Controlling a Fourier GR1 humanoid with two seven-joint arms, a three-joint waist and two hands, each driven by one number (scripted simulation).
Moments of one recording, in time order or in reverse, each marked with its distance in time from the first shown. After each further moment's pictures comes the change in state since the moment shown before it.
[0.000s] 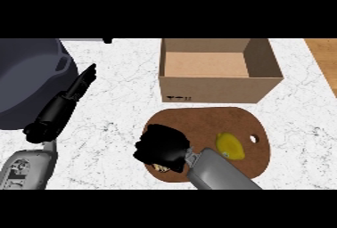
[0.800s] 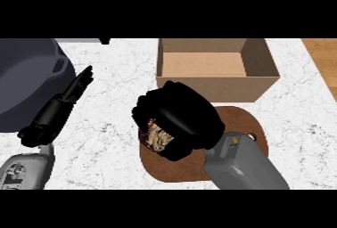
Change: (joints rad) left arm 0.027 -0.004 0.017 -0.026 -0.002 -0.008 0.006; right arm -0.069 0.008 -0.282 -0.382 -0.259 0.066 0.275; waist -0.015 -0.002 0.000
